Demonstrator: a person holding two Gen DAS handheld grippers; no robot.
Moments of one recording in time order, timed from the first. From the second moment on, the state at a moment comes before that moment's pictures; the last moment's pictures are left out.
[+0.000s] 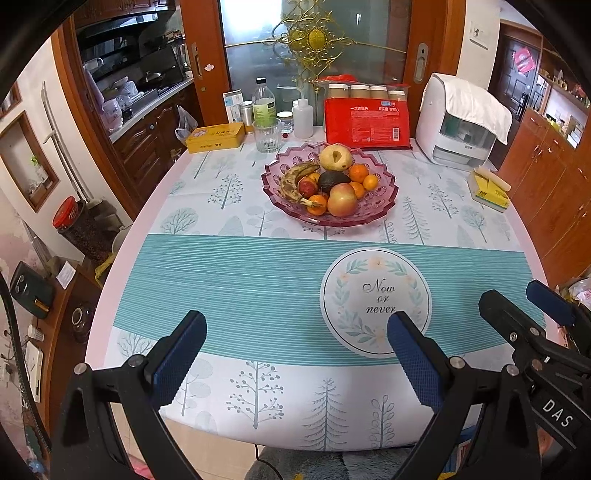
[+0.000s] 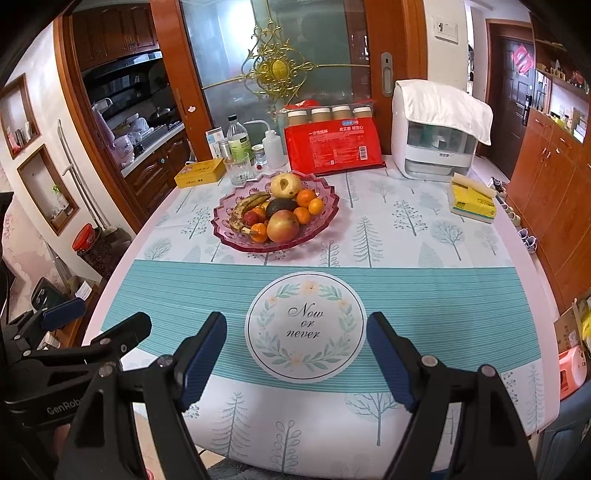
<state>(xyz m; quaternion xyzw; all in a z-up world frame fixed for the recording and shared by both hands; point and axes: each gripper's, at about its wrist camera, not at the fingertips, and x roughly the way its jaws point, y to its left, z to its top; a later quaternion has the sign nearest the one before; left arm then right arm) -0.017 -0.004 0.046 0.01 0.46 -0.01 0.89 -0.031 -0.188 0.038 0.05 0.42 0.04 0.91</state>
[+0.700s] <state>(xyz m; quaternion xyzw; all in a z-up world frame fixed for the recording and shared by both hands) -0.016 -0.006 0.046 0.02 0.46 -0.01 0.89 -0.030 -0.184 0.035 0.05 0.42 0.03 0.91</state>
